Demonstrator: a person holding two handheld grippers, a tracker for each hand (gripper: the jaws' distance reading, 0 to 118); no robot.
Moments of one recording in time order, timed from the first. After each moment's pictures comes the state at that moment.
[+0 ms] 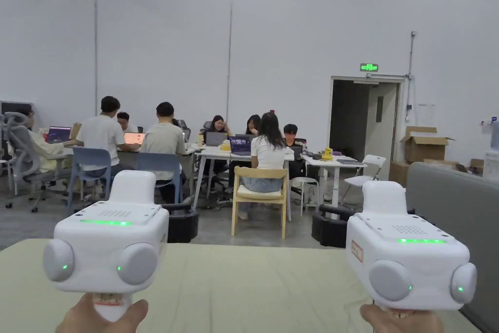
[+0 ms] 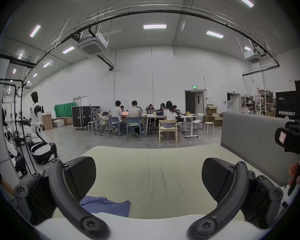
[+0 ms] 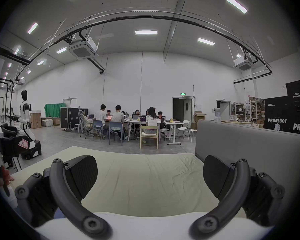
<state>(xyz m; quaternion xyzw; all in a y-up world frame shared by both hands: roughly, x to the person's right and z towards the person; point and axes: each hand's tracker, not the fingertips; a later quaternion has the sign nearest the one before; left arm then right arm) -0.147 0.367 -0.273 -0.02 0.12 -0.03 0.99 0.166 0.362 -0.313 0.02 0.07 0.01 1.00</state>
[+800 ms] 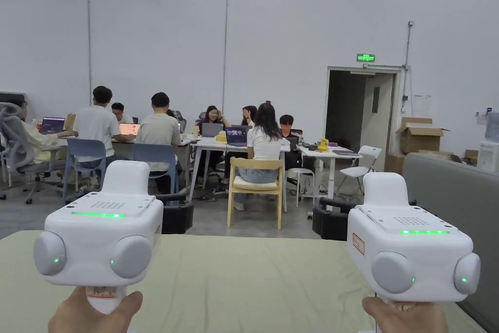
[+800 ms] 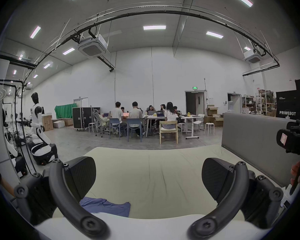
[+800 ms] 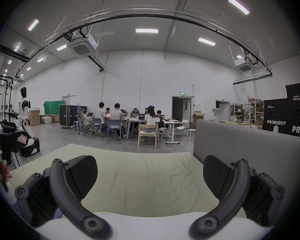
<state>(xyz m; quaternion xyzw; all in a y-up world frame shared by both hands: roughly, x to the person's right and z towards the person) -0.148 0.366 -0.280 -0.01 0.12 -0.03 0.99 0.173 0.360 -0.322 0.01 0.07 0.02 1.00</state>
